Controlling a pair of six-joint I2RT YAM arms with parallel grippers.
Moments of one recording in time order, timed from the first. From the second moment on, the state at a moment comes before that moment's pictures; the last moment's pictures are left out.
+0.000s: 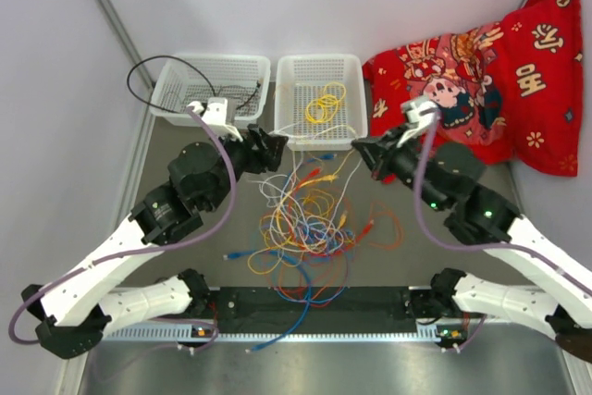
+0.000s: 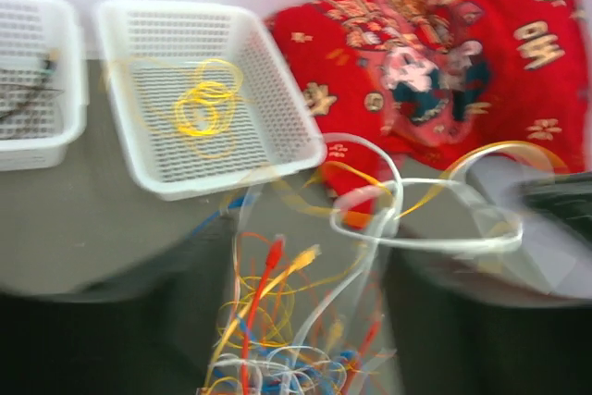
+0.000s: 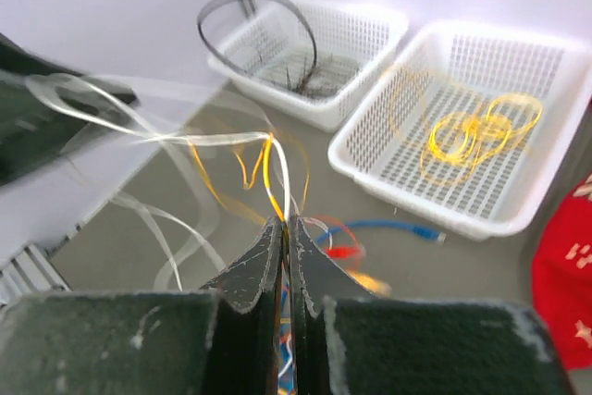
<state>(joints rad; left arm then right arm) -0.88 0.91 1.15 -0.29 -0.39 -0.40 0.89 0.89 1.04 -0.20 0.21 0.27</state>
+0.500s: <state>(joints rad) -0.88 0.85 1.01 -0.28 -0.56 -0.45 0.89 0.81 1.33 -0.43 0.20 0.20</state>
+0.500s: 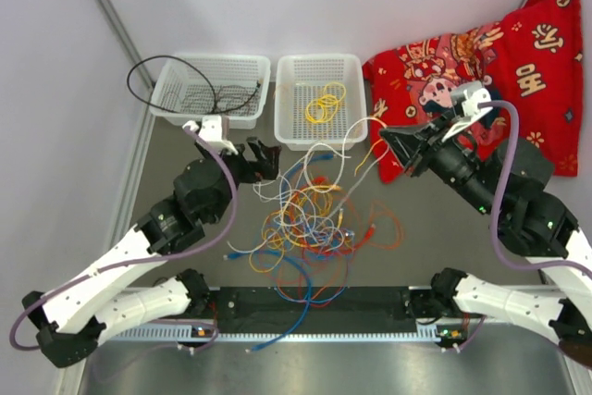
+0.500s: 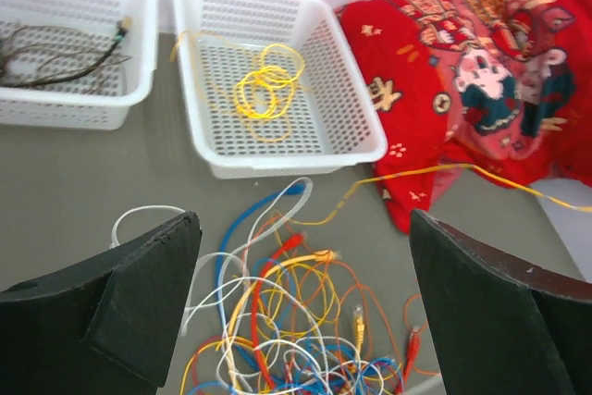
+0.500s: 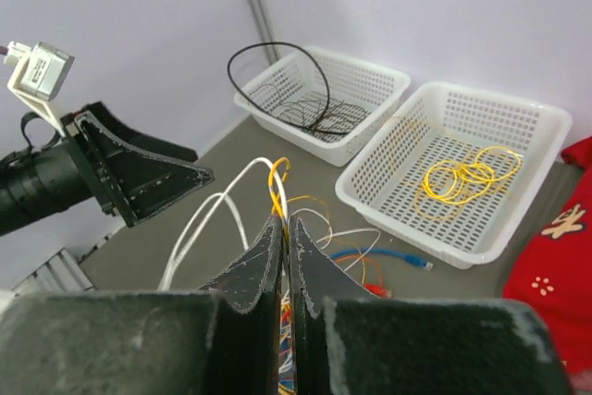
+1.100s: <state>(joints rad) -0.88 1.01 0.69 0.45 -0.15 -0.28 0.89 0.81 1.52 -0.62 0.02 0.27</state>
